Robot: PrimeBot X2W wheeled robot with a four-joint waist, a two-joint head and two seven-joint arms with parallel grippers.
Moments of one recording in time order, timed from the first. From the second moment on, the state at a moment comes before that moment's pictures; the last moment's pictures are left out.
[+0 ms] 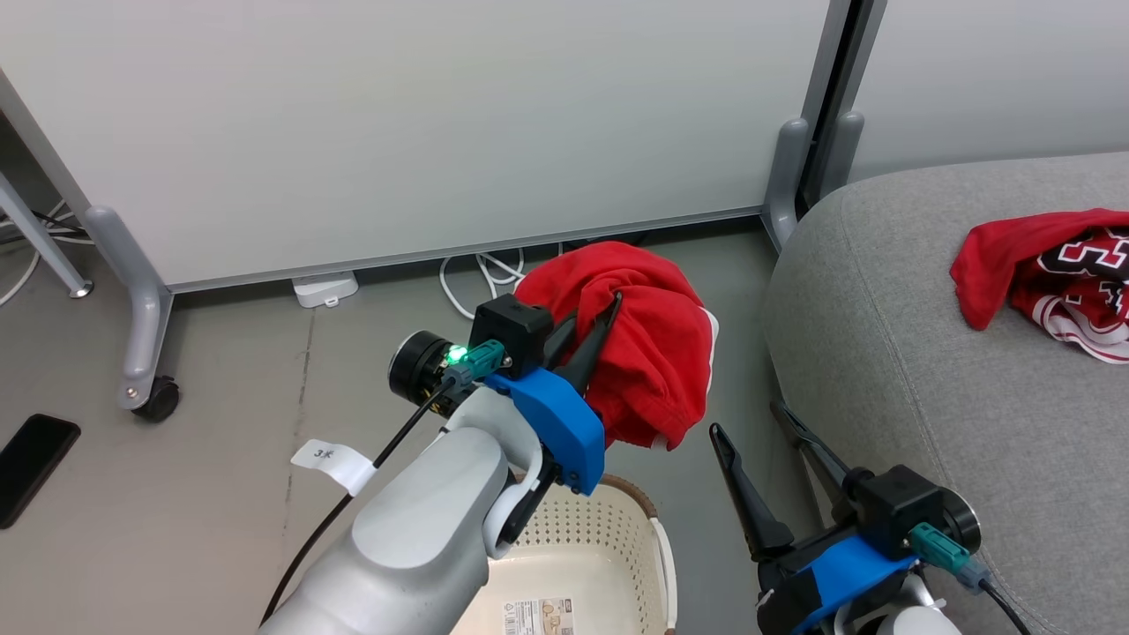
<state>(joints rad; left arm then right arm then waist) -0.70 0.05 -0.85 0.71 -0.64 -0.06 -0.18 -0.10 -0.05 0.22 0.17 0.13 0.13 -0.13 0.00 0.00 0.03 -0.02</state>
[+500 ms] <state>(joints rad) -0.72 0.05 -0.90 0.71 -0.68 -0.04 -0.19 -0.18 -0.05 0.30 0.30 0.11 0.13 -0.13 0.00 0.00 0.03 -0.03</state>
